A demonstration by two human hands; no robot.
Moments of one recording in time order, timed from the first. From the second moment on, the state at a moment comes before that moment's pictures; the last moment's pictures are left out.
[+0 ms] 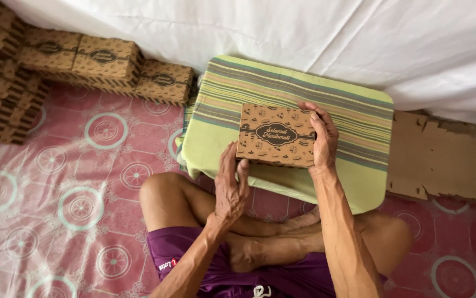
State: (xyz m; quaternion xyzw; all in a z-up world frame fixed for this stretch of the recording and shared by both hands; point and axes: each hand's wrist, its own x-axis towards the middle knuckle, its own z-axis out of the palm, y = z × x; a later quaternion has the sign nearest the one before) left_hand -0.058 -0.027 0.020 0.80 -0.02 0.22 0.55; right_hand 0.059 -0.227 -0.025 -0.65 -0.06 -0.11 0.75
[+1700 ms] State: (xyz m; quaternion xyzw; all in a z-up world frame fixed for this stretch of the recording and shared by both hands) left_hand 0.197 0.231 -0.188 0.66 0.53 0.14 0.52; right_hand 0.024 -0.330 -0.015 -0.99 0.00 -0.07 0.11
